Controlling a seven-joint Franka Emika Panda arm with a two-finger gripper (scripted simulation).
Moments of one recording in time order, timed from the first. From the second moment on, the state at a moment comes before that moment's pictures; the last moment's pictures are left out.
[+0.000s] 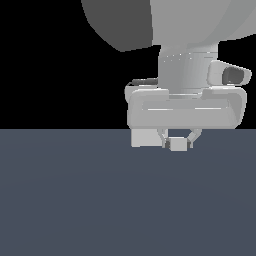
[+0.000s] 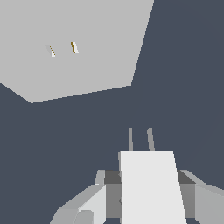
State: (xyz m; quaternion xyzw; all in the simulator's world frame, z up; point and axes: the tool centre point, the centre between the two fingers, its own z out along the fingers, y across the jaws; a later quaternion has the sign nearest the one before) arm -0.033 -0.102 0.068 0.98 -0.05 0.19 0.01
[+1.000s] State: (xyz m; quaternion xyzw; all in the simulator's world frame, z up) arm -0.021 -0.068 0.100 0.98 0.05 0.19 -0.01
